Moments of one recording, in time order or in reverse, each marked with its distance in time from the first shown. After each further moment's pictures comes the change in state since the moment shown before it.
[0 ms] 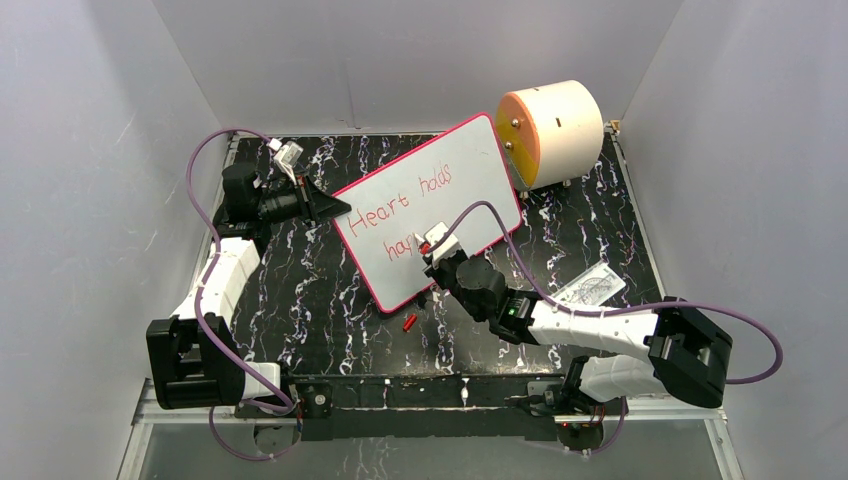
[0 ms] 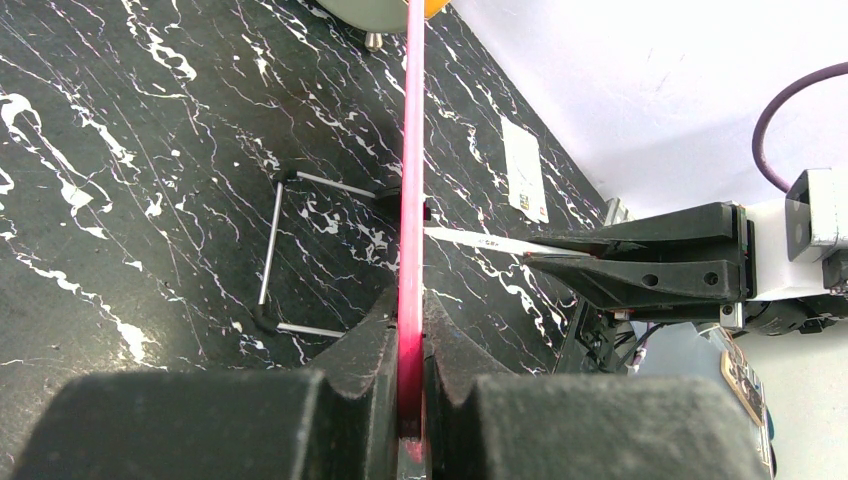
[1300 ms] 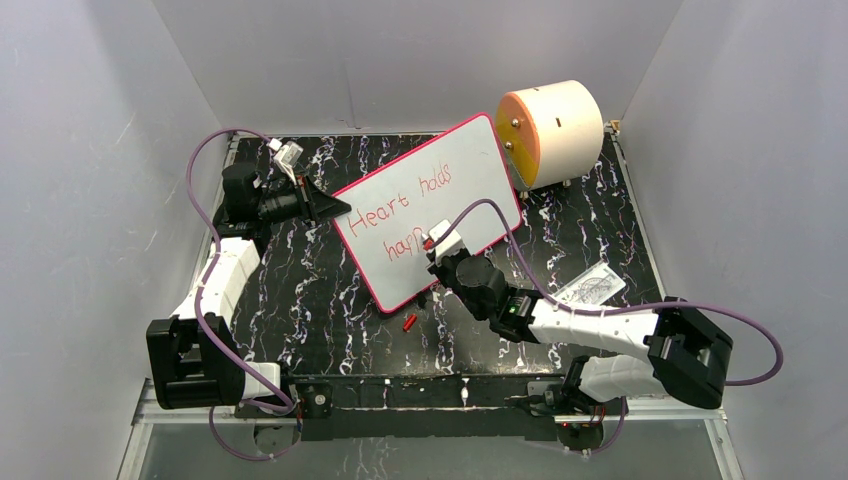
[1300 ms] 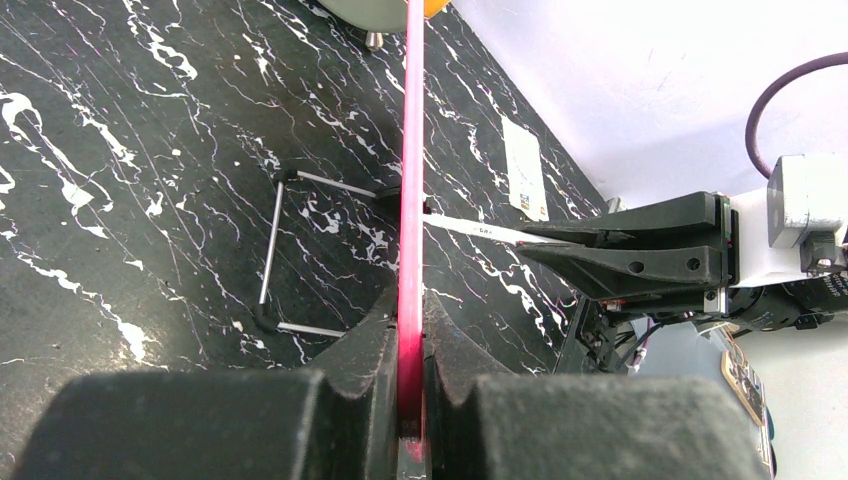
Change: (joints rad) left arm 0.000 0.000 0.000 0.000 0.001 0.000; right arm -0.021 0.003 0.000 -0.034 0.031 0.027
